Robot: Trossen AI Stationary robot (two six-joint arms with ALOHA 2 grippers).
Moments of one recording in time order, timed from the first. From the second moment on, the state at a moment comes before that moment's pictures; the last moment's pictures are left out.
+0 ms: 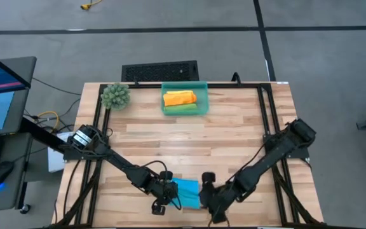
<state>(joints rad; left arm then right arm) -0.56 1.96 1.17 -0.28 0.00 -0.44 0.68 1.82 1.27 -0.34 0.21 0.36</state>
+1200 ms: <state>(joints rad) -0.55 1.96 1.17 -0.28 0.03 -0.46 0.61 2.07 1.27 -0.17 0.21 0.36</state>
